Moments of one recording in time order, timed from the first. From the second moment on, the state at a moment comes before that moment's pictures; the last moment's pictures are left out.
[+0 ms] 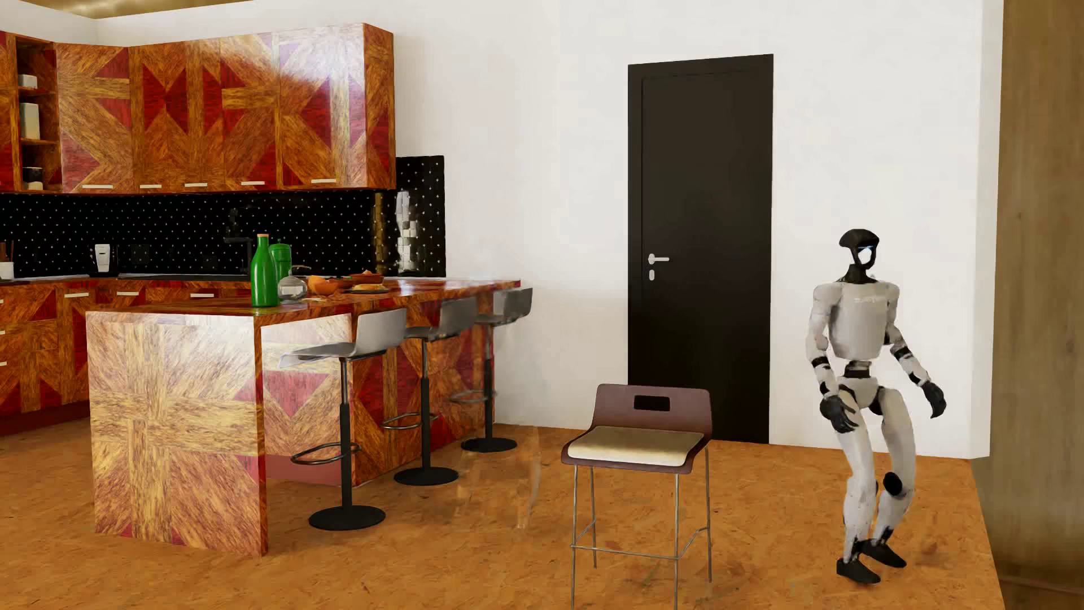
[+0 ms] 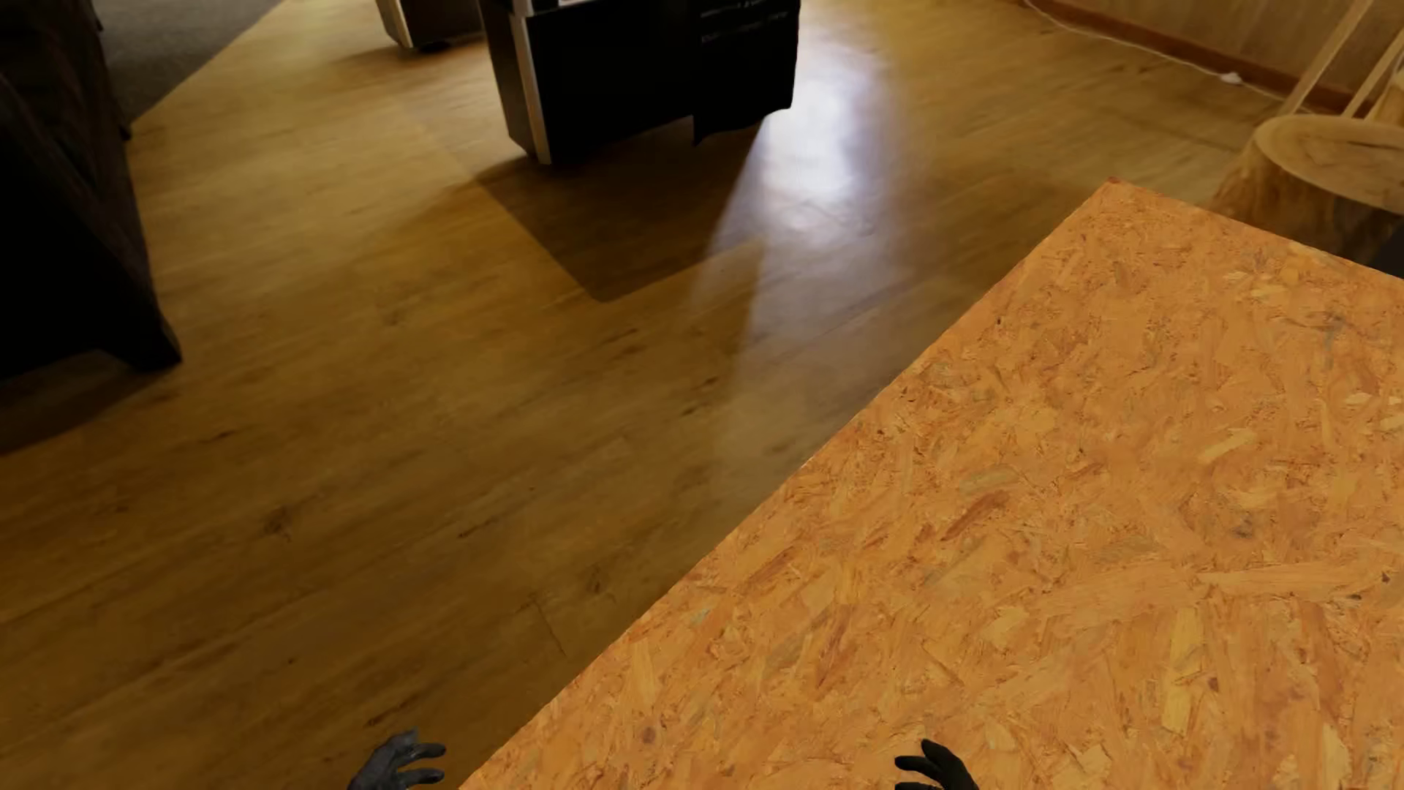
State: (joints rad) body -0.28 -0.51 0.01 0.04 -0.01 0.02 0.01 -0.04 0.01 0.72 0.73 0.23 0.20 -0.43 -0.35 0.23 -0.15 -0.04 0.07 -0.05 0.00 0.60 0.68 0.00 0.00 0.03 0.05 0.01 0.01
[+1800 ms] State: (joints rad) body -0.62 -0.36 -0.09 0.14 0.05 0.05 -0.07 0.00 0.03 1.07 0.88 0.24 0.25 -0.42 -0.54 0.17 -0.16 -0.18 -0.04 -0.02 0.06 0.61 0.65 0.12 0.03 0.01 0.08 0.05 -0.09
